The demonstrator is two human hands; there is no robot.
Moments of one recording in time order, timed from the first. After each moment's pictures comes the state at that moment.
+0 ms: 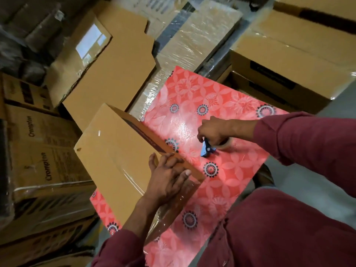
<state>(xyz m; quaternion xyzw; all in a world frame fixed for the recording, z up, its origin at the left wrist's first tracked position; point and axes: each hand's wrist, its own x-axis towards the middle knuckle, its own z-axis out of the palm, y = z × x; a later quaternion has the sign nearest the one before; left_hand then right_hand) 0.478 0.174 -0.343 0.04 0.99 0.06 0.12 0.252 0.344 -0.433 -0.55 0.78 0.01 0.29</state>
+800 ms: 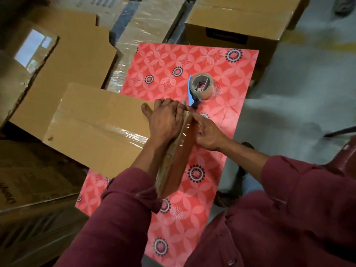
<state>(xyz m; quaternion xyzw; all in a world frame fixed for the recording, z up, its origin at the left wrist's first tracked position) 0.488 0.167 -0.366 0.05 1.00 0.04 0.03 0.531 0.322 -0.442 -0.12 0.79 -0.59 0.13</state>
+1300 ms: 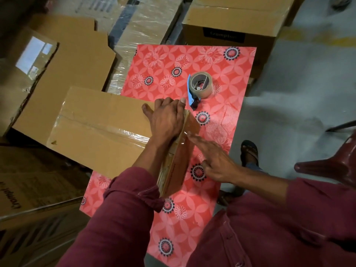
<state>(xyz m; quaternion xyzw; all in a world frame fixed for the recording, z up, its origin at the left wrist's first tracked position) 0.488 0.167 -0.368 0.06 1.00 0.04 0.04 0.622 0.326 -0.438 -0.19 0.85 -0.48 0.09</state>
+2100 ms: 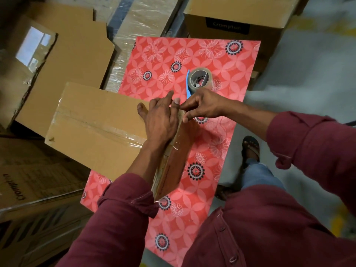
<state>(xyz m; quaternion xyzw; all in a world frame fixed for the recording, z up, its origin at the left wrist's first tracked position) 0.491 0.168 -0.370 0.04 0.99 0.10 0.01 0.453 0.361 -0.408 -0.24 0.73 -0.59 0.24</state>
